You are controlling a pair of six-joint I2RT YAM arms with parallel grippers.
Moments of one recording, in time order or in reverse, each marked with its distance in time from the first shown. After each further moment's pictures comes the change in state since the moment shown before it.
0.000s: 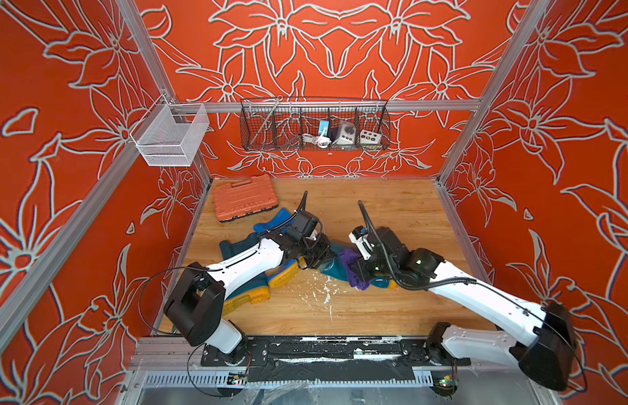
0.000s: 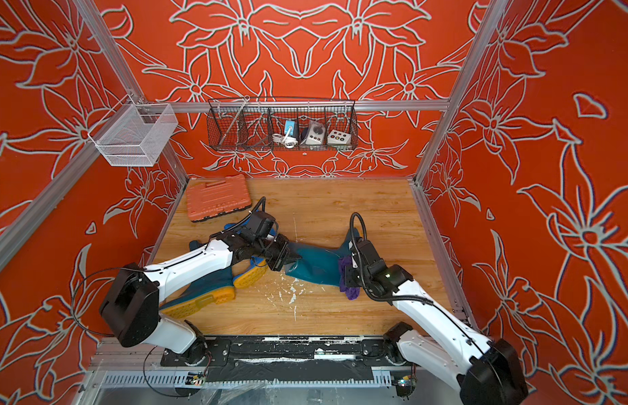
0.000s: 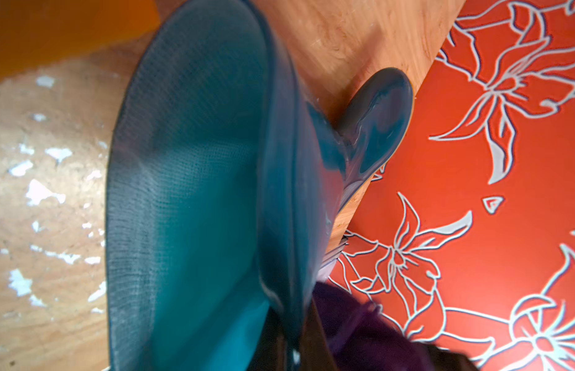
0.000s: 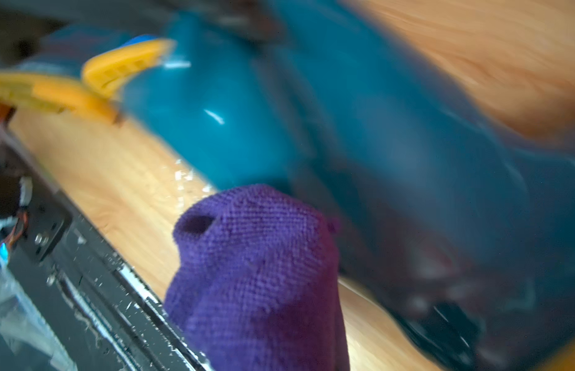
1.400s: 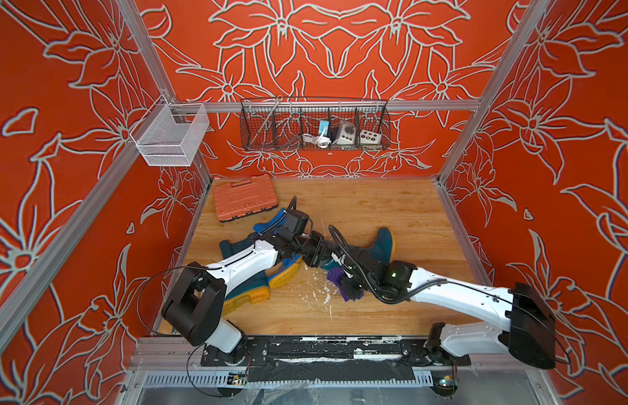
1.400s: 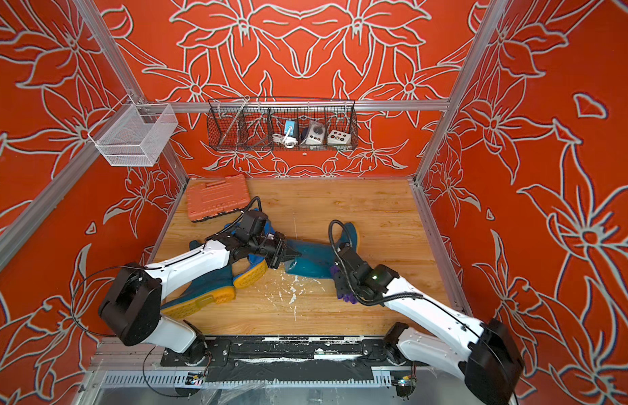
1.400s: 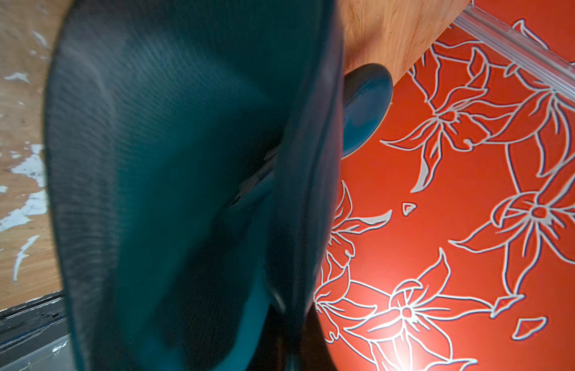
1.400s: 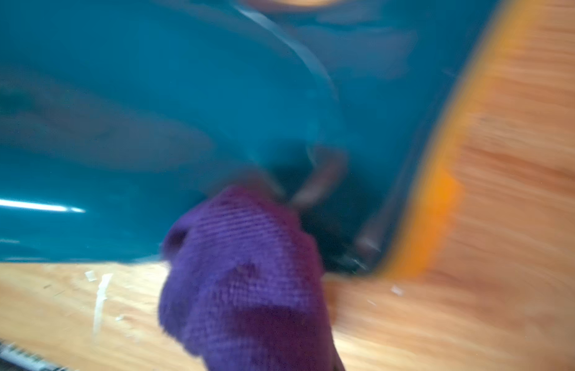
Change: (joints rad) left arm 0.083 -0.008 -0.096 0.192 0.224 -0.310; right arm 0.135 0.093 -0.079 0.040 0.189 0.002
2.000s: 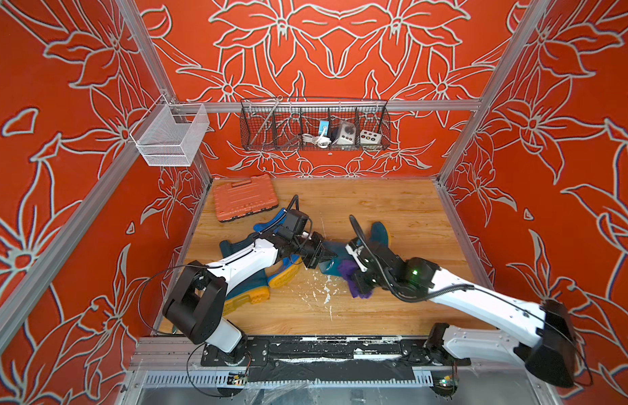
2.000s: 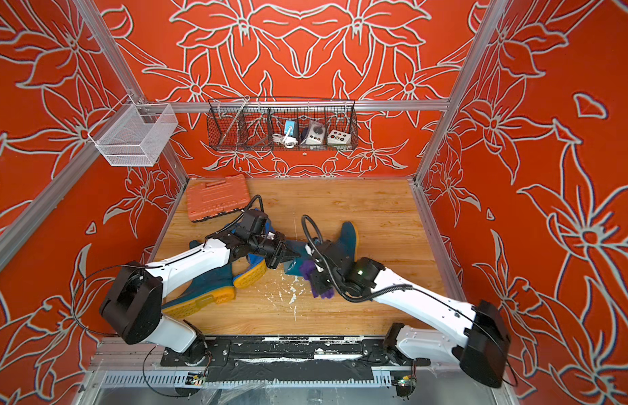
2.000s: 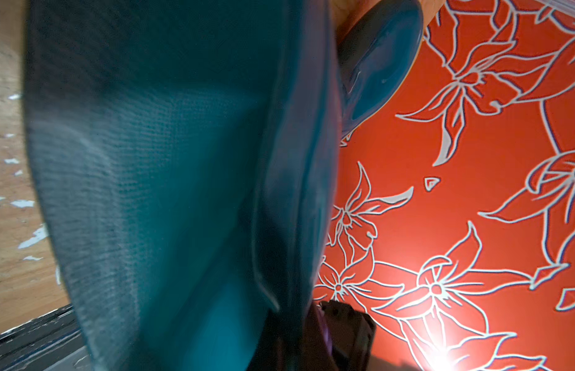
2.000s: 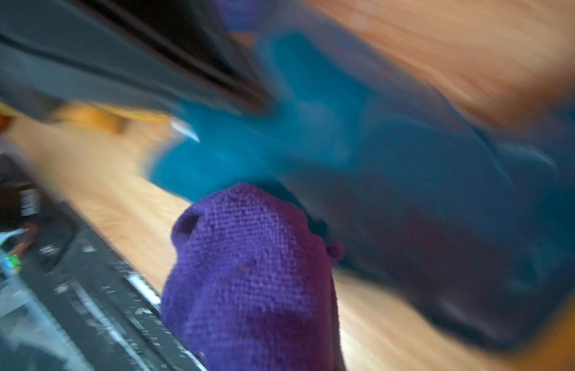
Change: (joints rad) left arm 0.013 0.023 0.021 -0.056 0.064 0.167; right arm -0.039 -0.070 0.077 -0.064 -0.107 0.001
